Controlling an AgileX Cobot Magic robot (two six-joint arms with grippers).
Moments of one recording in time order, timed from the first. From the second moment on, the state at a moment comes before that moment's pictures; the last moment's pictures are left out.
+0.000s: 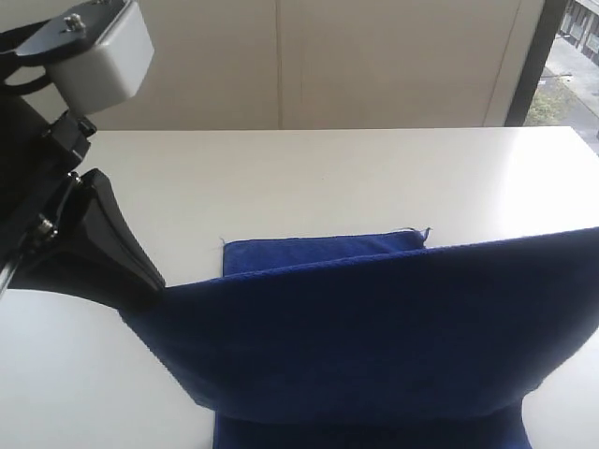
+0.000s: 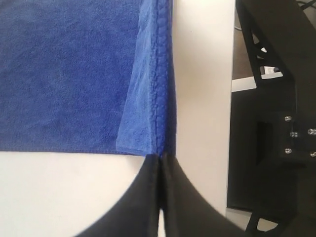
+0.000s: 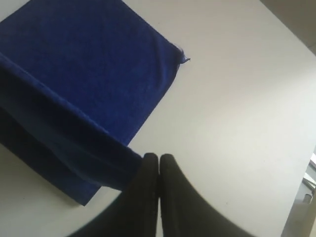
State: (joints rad) left arm -0.61 1.18 -1.22 -0.49 1.32 0.91; right arm 0.39 0.77 -1.03 -0.18 1.17 -0.25
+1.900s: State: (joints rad) left arm -0.62 1.54 -1.04 -0.12 0.48 0.91; right arm 0.39 1.52 -1.03 -0.92 0.70 0.38
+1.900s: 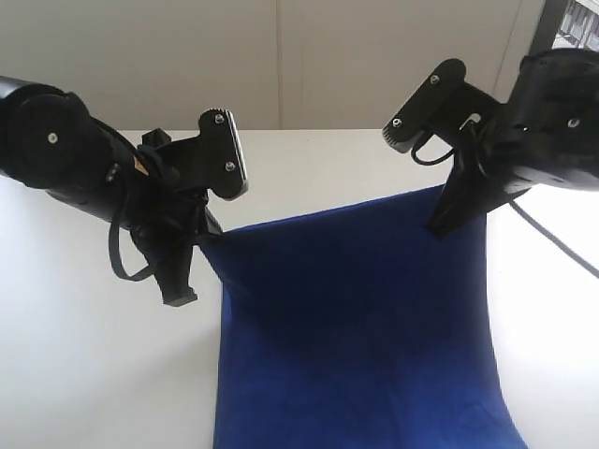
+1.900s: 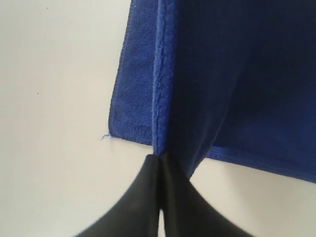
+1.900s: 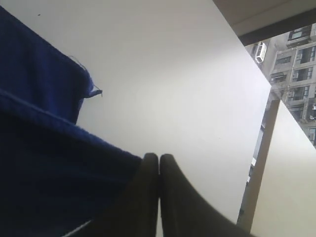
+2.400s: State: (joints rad) left arm -0.57 1.64 -1.04 -0.12 0.29 0.91; right arm 0.33 1.64 -1.03 -1.13 0.58 0.60
